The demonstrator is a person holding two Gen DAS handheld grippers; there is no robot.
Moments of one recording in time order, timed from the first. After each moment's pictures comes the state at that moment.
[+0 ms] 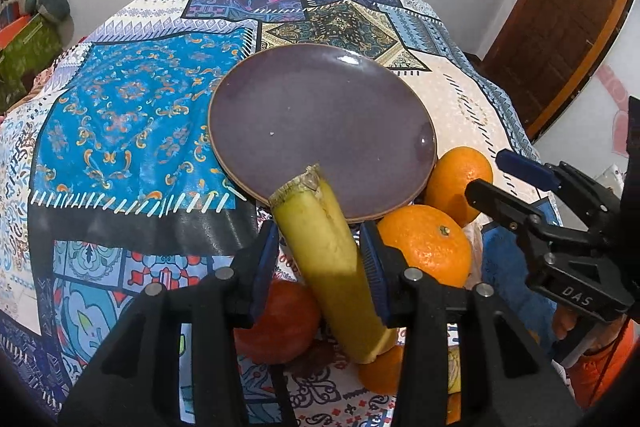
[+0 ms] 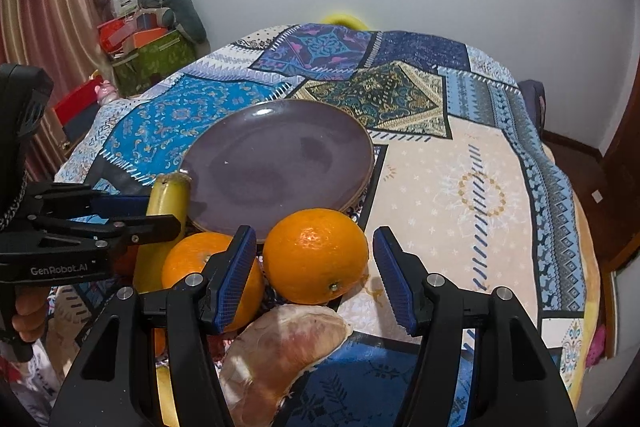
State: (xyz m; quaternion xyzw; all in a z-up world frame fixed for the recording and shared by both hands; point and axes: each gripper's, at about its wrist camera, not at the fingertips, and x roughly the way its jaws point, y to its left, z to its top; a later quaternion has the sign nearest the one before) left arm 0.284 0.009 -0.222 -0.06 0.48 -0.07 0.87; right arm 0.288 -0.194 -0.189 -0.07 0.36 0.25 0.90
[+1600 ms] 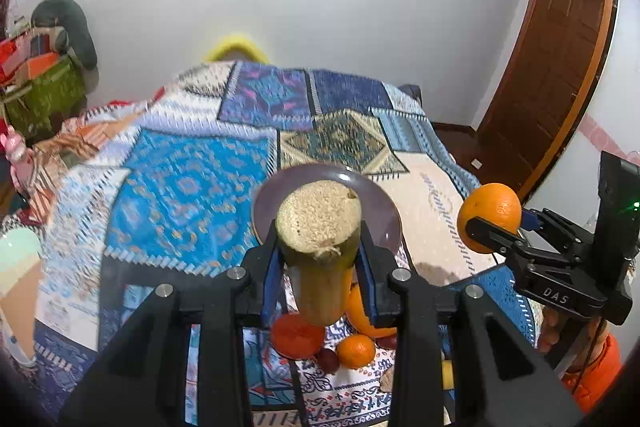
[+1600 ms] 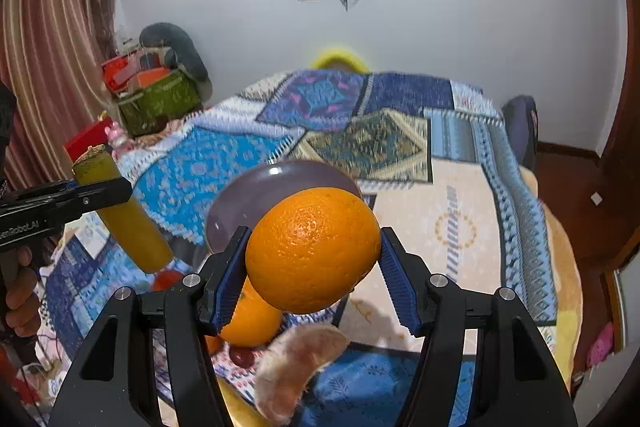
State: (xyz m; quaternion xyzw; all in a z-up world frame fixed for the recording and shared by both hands) left arm 0.235 0.038 -0.109 -0.08 0.34 -0.06 0.94; right arm 0.266 -0.207 -0.128 -0.03 0.30 0.25 0.92
